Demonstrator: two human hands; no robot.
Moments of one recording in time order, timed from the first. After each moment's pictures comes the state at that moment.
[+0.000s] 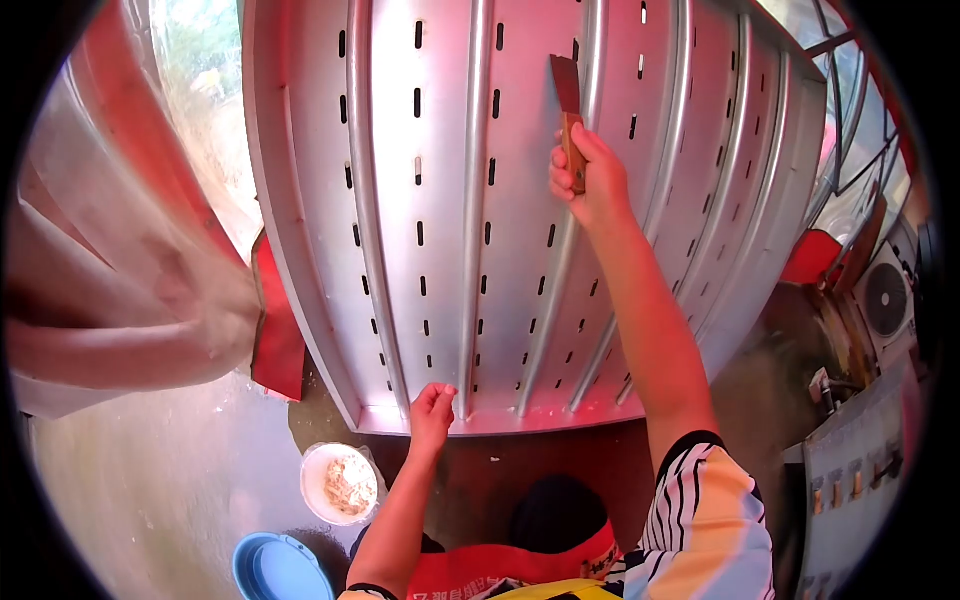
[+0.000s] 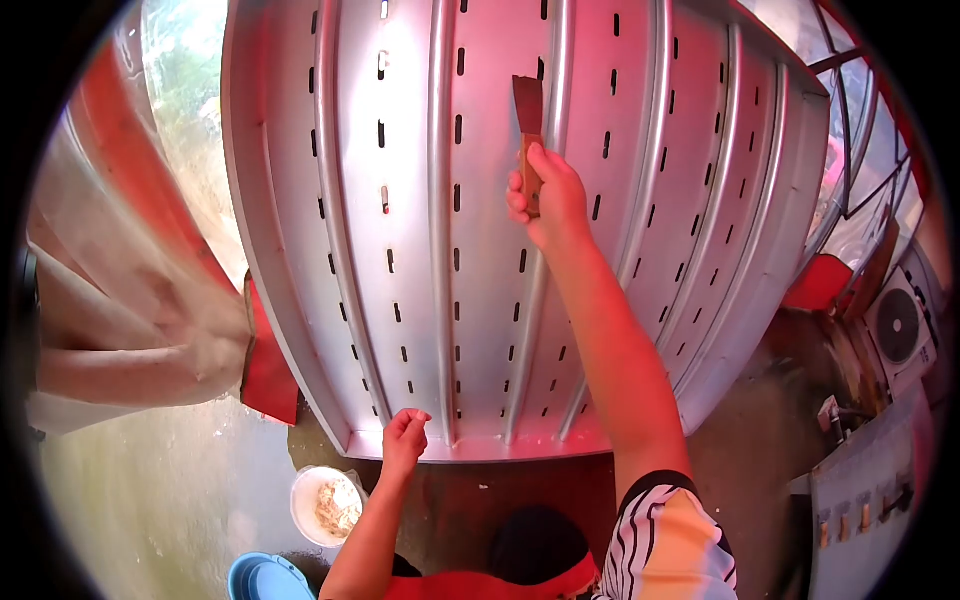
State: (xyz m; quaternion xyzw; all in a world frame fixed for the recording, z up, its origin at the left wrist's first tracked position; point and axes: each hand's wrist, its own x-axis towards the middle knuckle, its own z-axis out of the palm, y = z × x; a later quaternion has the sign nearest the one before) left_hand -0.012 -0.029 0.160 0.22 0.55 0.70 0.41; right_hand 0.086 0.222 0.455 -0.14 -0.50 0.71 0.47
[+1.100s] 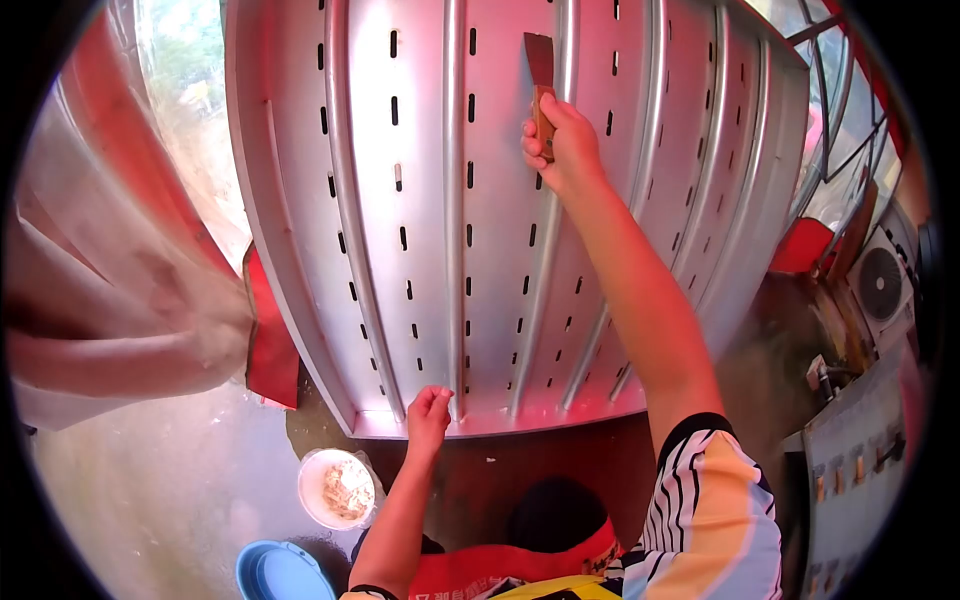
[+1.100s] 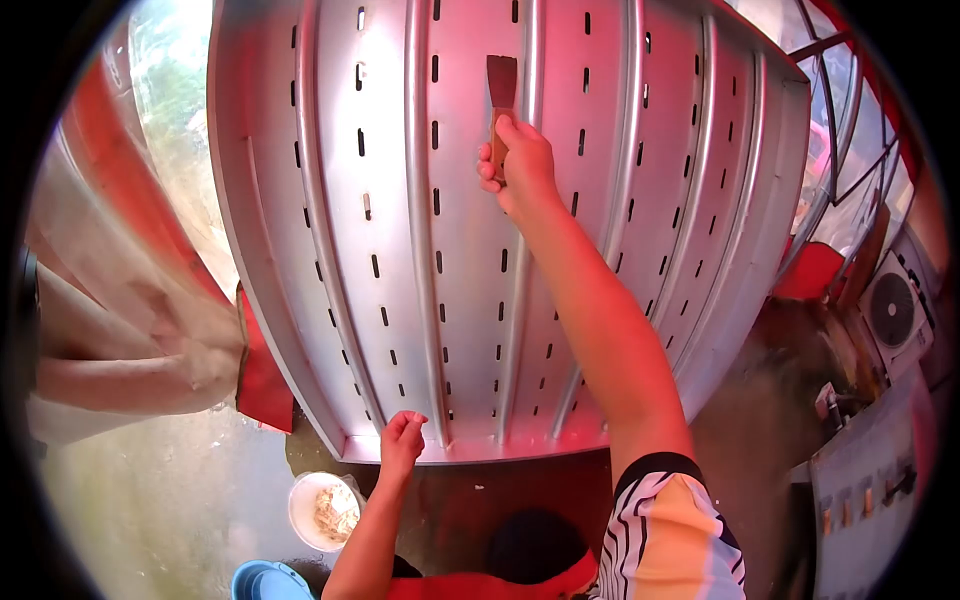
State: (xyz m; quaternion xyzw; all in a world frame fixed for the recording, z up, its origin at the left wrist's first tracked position) left_hand -0.001 -0.027 0.158 0.25 0.55 0.69 0.39; right_hand 0.073 0.235 0.483 -0.12 -0.51 0.70 0.49
